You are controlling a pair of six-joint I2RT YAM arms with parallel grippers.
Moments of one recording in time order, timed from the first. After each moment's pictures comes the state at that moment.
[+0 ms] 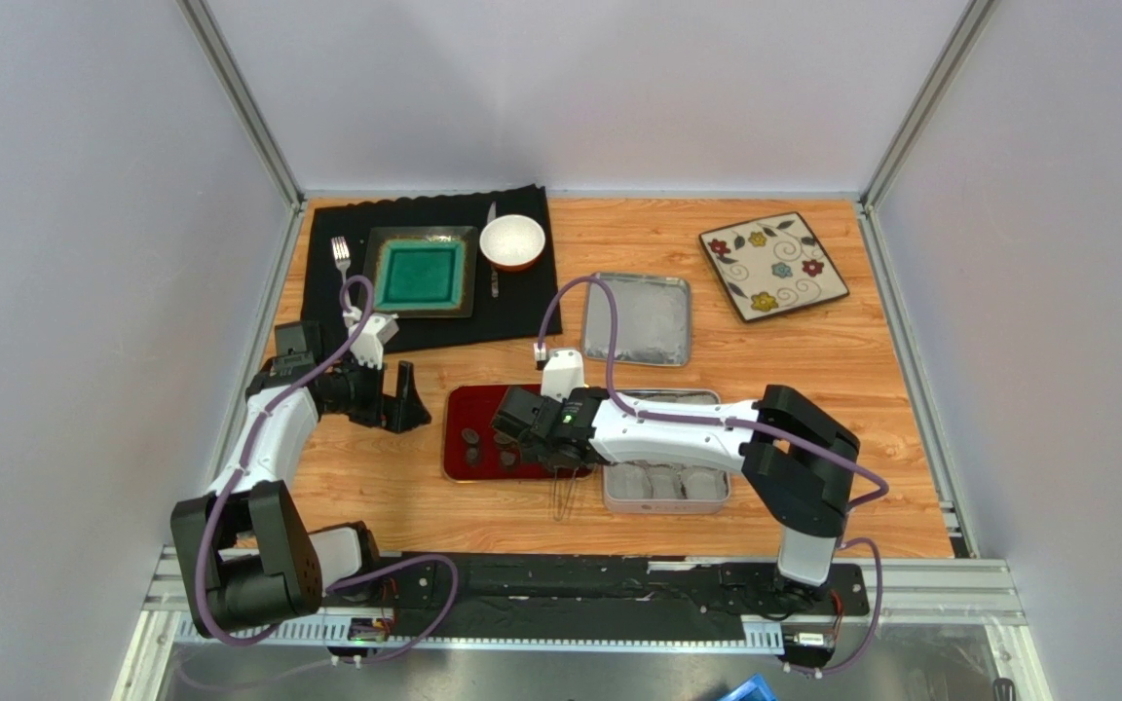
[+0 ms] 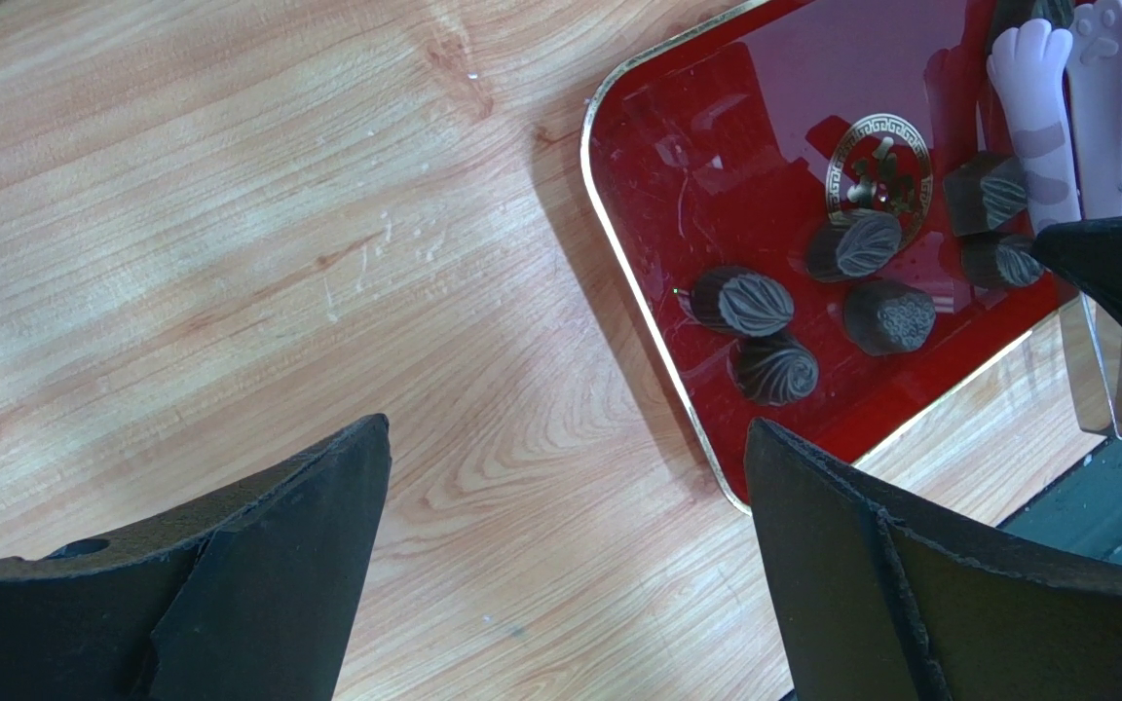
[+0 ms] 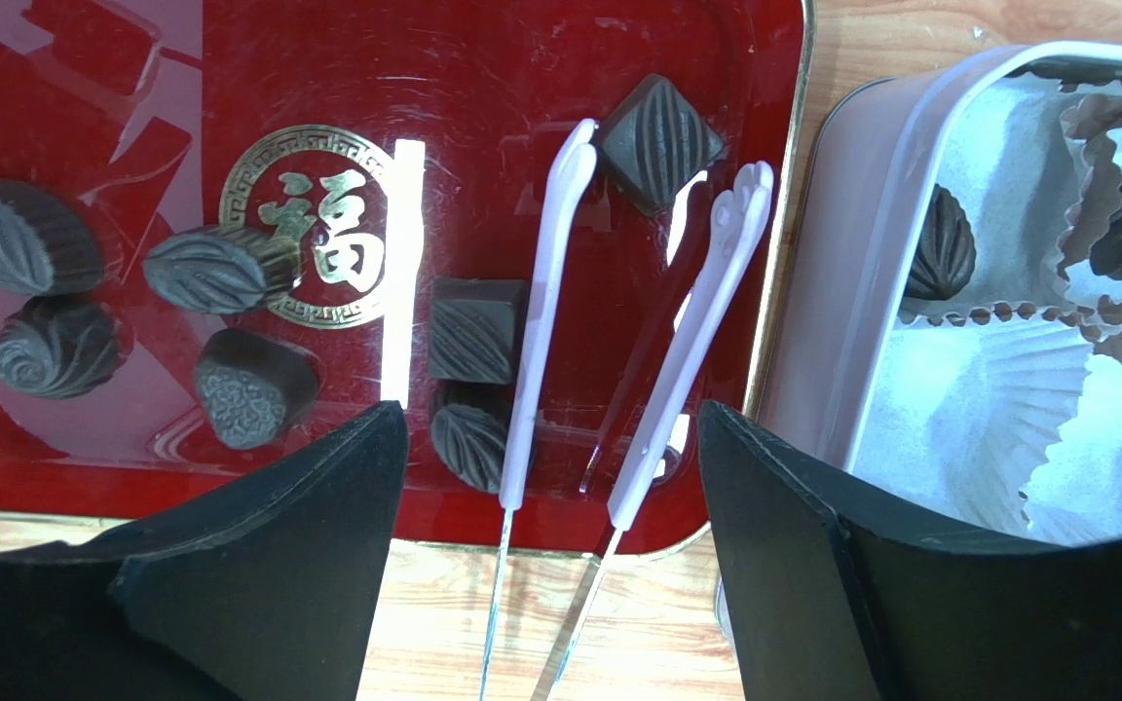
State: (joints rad) left arm 0.23 1.19 0.68 -0.61 0.67 0.38; right arm 1.17 1.82 1.27 -0.67 0.53 0.99
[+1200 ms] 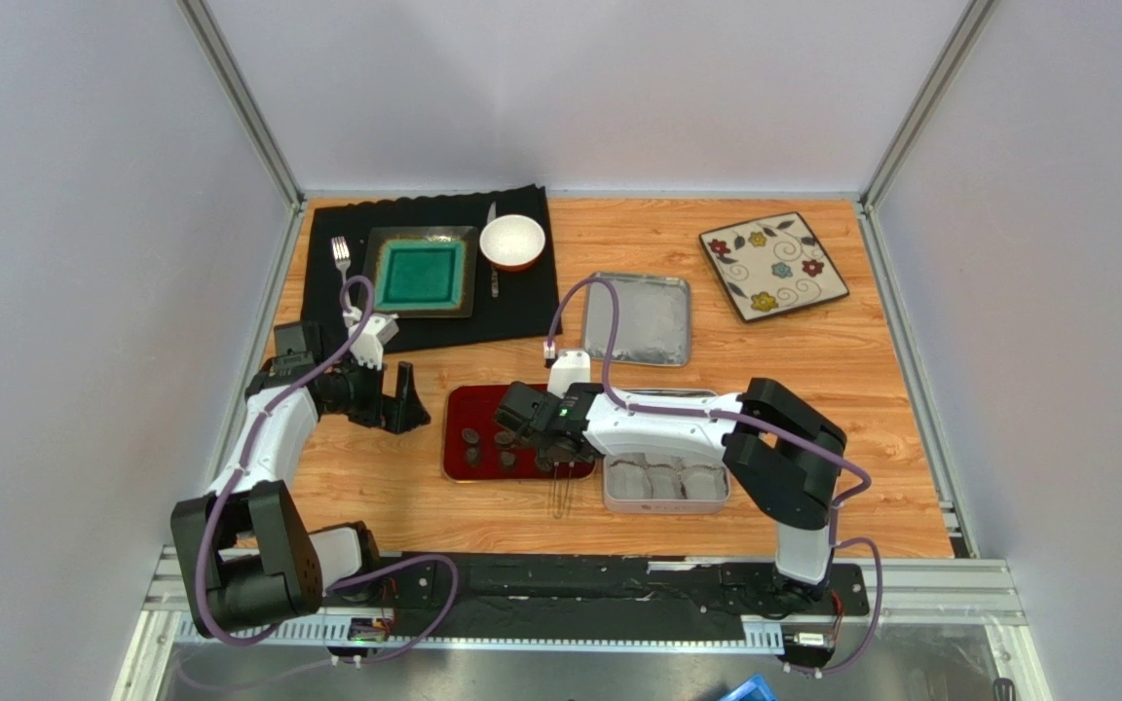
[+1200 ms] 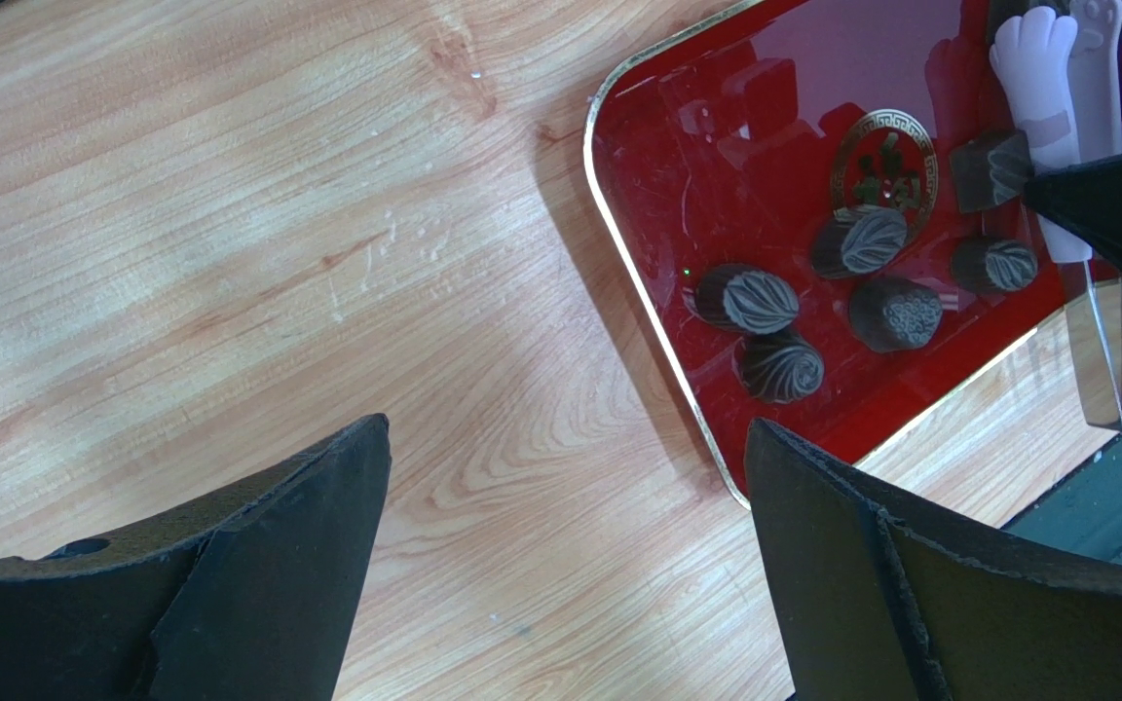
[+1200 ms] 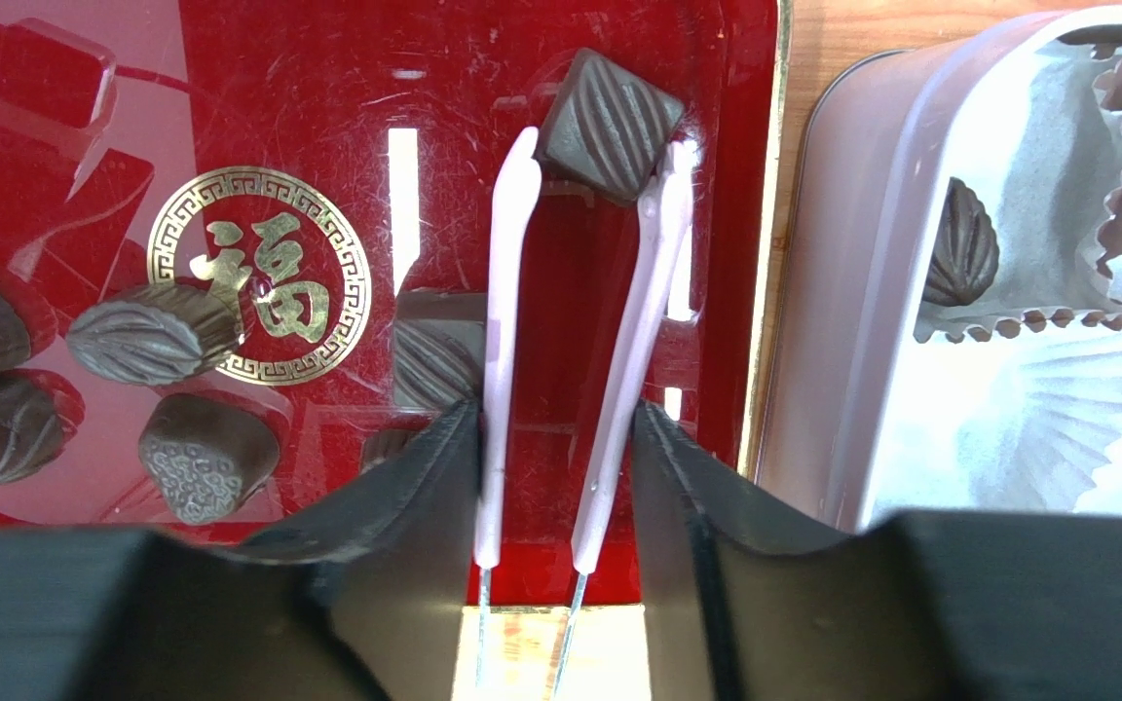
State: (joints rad) left arm 0.23 1.19 0.68 -0.61 0.67 0.40; right arm 1.14 1.87 1.27 -0.68 0.50 1.06
